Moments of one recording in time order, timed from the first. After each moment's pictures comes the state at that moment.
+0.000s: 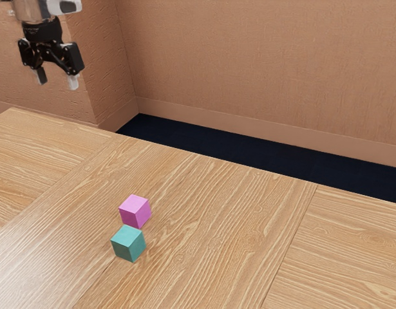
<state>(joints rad) -0.03 -0.02 0.19 -1.44 0.05 1.41 0.06</state>
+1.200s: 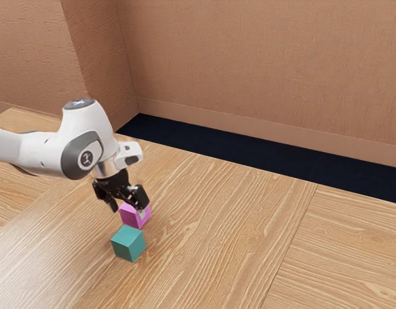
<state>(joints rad) -0.02 -0.05 0.00 -2.39 -0.16 2.38 0.04</state>
